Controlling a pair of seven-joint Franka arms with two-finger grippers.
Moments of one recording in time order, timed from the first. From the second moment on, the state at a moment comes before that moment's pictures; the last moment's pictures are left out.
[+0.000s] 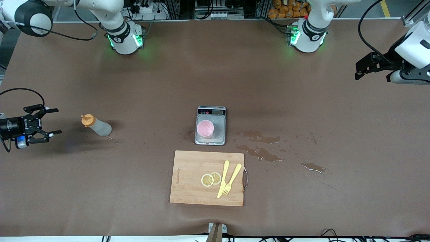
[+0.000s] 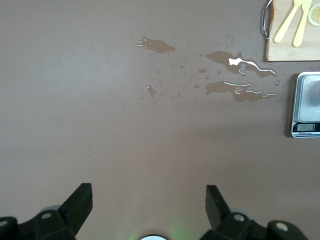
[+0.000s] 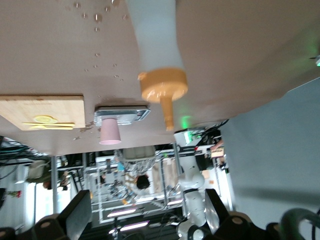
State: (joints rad) left arm -0.08 -0.04 -0.05 -1.55 -0.02 1.48 -0.04; right arm -0.46 0.84 -0.05 -1.09 0.84 0.99 0.91
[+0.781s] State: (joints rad) left arm -0.07 -0.04 -0.04 -1.54 -0.02 1.48 -0.04; right arm -0.31 0.76 -0.05 -1.03 0.76 0.97 0.93
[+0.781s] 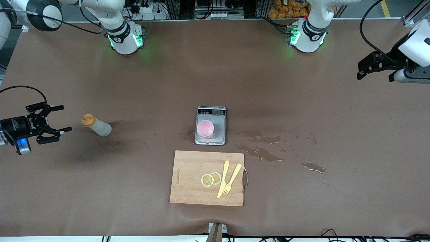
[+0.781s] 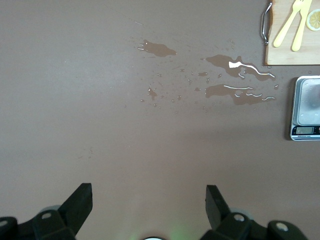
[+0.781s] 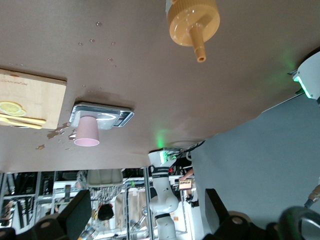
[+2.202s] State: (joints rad) left arm -0.07 -0.04 -0.04 -1.52 0.02 1.49 -0.03; right arm 0.00 0.31 -0.21 -1.02 0.28 1.00 0.33
